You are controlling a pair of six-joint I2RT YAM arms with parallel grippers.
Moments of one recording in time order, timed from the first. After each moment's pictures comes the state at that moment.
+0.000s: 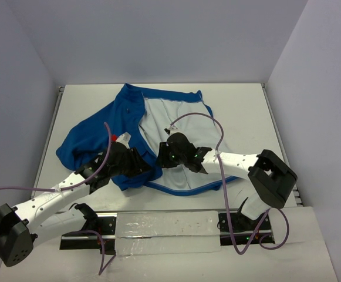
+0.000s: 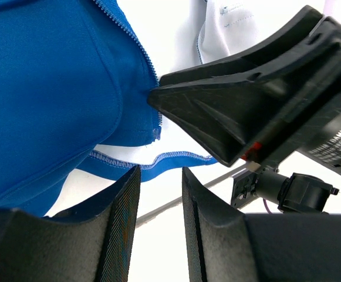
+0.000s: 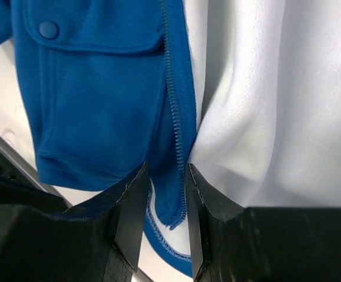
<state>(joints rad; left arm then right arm) -0.74 0.97 0.58 -0.27 0.08 -0.99 0.88 1.56 0.85 0.03 -0.05 0.70</state>
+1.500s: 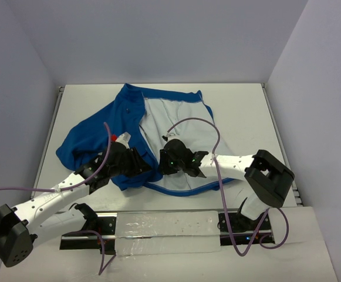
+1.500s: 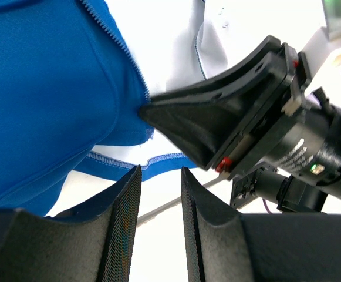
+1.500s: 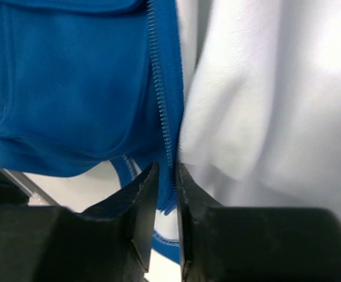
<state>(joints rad) -0.74 0.97 0.58 -0.27 0.08 -0.98 0.93 1.57 0.82 0.00 -0.02 0.69</state>
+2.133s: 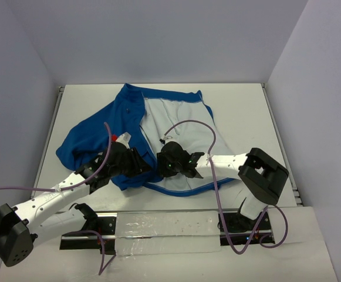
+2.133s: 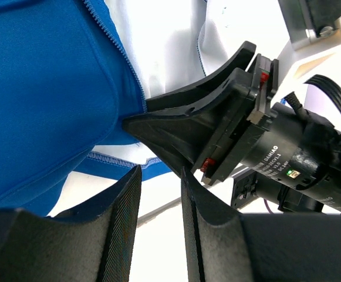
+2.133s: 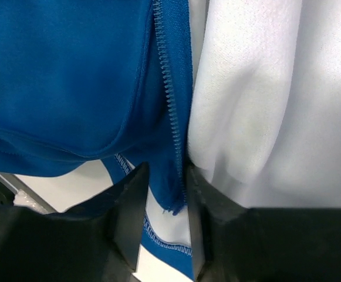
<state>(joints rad) -0.74 0.97 0.58 -0.27 0.08 -0.98 0.95 1.63 0.83 0.00 -0.02 0.68</state>
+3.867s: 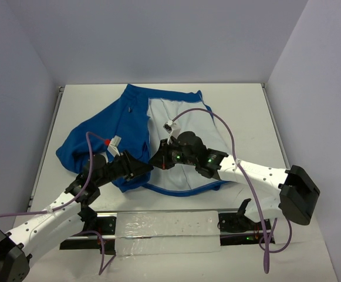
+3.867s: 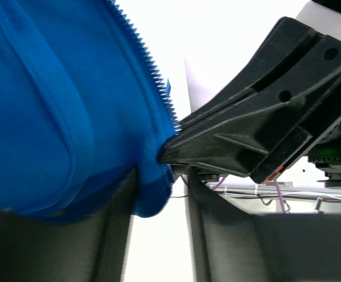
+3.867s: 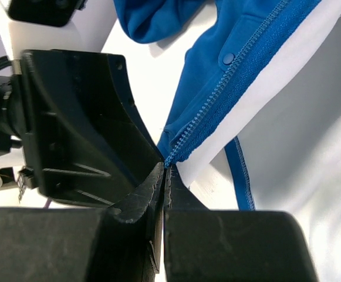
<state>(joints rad) -0.65 0.70 0.30 0.19 0.37 -1.14 0.94 1.30 0.83 0.10 -0.24 0.70</state>
